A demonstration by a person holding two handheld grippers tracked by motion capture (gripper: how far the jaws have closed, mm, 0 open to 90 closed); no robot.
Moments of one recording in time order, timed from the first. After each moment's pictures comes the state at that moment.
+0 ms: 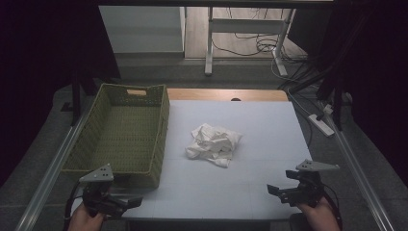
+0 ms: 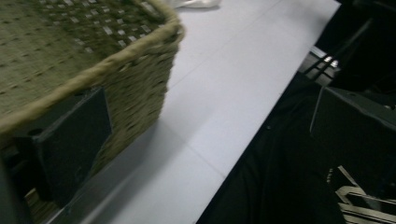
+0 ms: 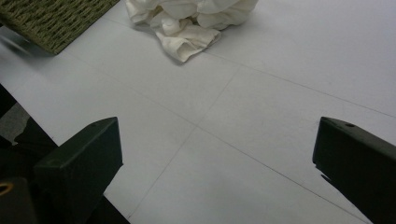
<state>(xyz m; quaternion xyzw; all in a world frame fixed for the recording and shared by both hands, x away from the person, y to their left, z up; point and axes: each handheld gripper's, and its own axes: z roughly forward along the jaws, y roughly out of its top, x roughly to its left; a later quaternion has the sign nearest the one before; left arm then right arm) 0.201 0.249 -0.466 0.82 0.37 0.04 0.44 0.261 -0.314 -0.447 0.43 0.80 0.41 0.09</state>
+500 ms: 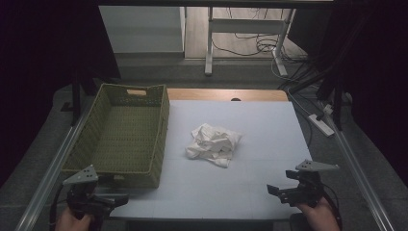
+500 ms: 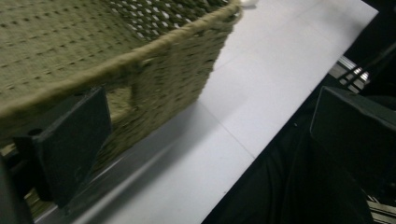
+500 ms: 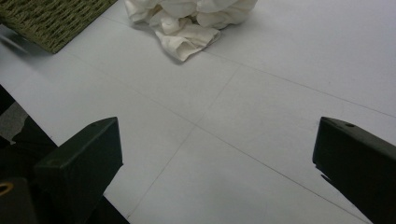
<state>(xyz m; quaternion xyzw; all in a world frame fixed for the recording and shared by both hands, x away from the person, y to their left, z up) 0.191 0.281 -0.468 0.79 0.42 0.06 0.44 0.261 -0.313 -0.447 0.43 0.80 0.40 0.10</state>
